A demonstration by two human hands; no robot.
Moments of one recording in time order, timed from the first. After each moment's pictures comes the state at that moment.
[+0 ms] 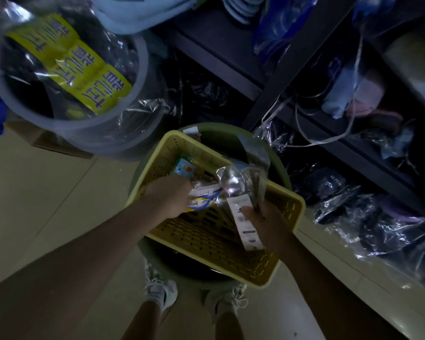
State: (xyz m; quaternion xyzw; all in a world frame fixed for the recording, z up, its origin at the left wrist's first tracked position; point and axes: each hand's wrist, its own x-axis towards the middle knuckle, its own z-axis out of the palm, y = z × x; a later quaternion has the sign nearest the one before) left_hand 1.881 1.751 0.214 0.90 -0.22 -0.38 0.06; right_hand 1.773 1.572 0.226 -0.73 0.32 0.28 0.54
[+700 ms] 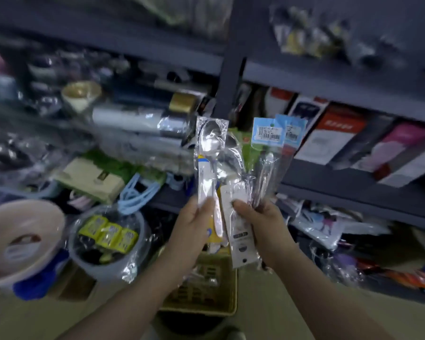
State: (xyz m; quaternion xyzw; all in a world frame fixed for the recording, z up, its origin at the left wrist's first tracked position) left_hand 1.851 1.716 0.649 0.64 -0.17 -0.31 0.68; right_hand 1.774 1.600 0.654 -0.60 0.33 -0.13 0.71
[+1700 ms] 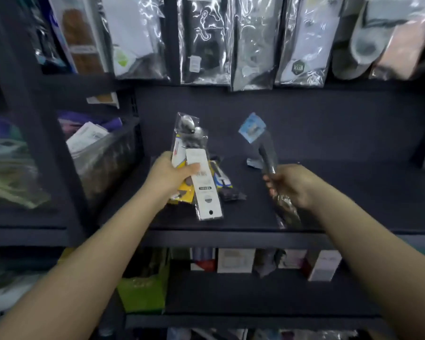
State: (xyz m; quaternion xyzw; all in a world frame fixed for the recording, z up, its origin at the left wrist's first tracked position) left_hand 1.929 1.411 0.877 0.70 -0.33 -0.17 0.60; right_hand 1.749 1.247 0.880 -0.60 0.36 -0.24 0.67
